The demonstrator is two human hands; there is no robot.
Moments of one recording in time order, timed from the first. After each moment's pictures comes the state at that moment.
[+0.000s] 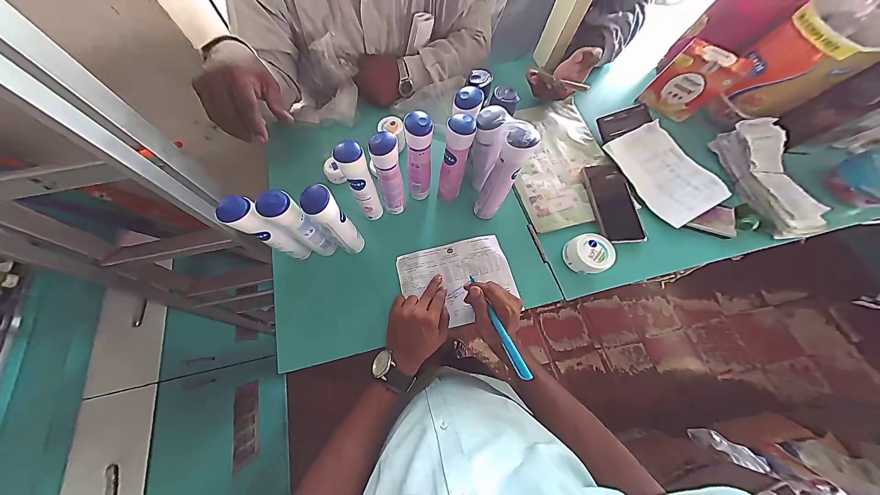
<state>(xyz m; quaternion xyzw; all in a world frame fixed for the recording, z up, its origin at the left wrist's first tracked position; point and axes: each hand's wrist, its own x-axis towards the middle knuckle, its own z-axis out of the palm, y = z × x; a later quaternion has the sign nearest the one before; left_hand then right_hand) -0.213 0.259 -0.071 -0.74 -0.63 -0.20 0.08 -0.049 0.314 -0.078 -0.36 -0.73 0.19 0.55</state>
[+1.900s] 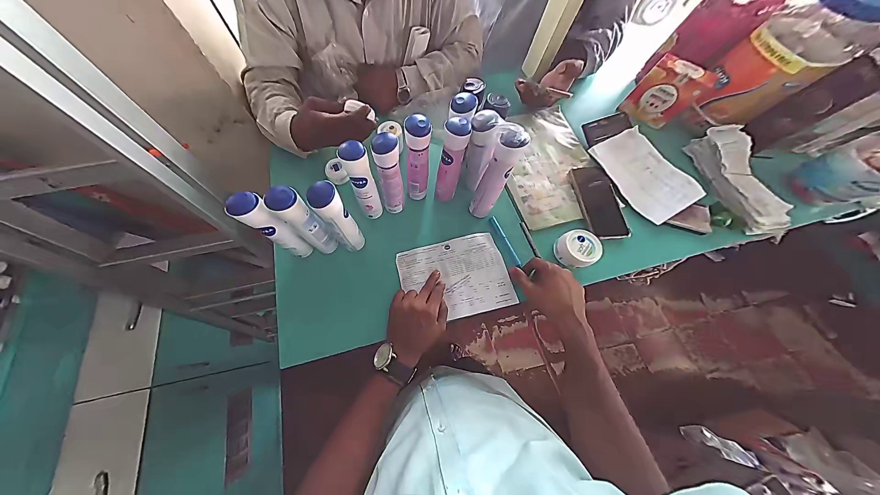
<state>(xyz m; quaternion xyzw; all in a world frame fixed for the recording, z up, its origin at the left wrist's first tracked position) -0.212 0.259 -0.067 -0.74 -0.63 -0.21 0.07 0.033 0.345 0.000 -0.72 -0.66 0.22 0.03</state>
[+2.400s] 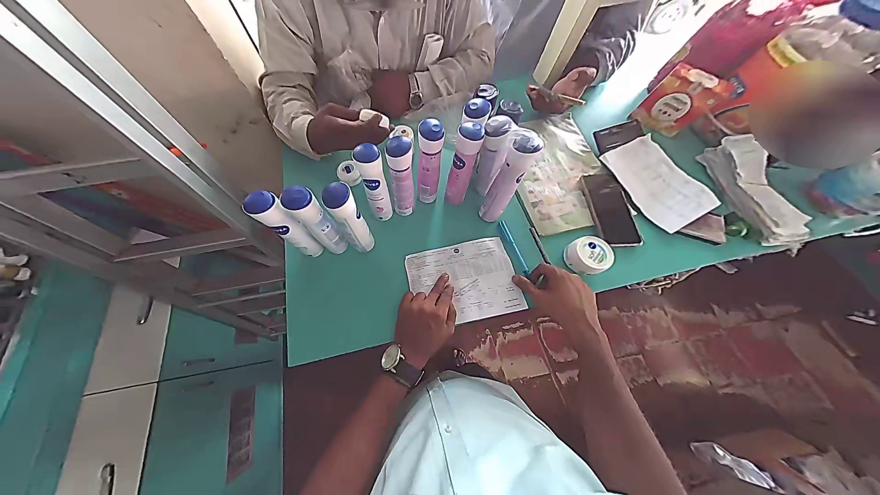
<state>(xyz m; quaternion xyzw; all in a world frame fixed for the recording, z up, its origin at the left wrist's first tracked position) -0.212 0.258 -0.065 -0.74 -0.64 -0.21 0.06 0.039 0.348 -0.005 -0.70 -0.68 0.22 0.02</state>
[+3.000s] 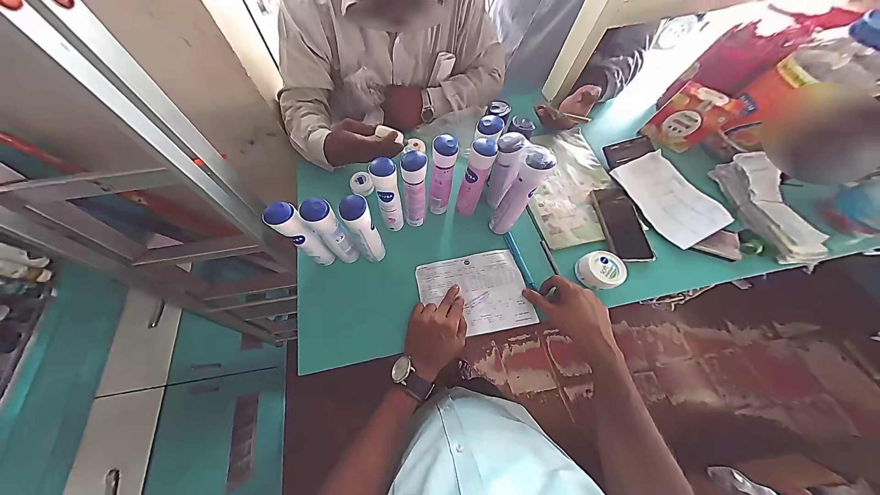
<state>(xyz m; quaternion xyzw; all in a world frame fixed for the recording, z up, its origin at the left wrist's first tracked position) -0.212 0.258 -0.064 -0.74 -0.64 -0.21 0.06 0.039 0.349 -0.004 -0.70 -0.68 0.23 0.03</state>
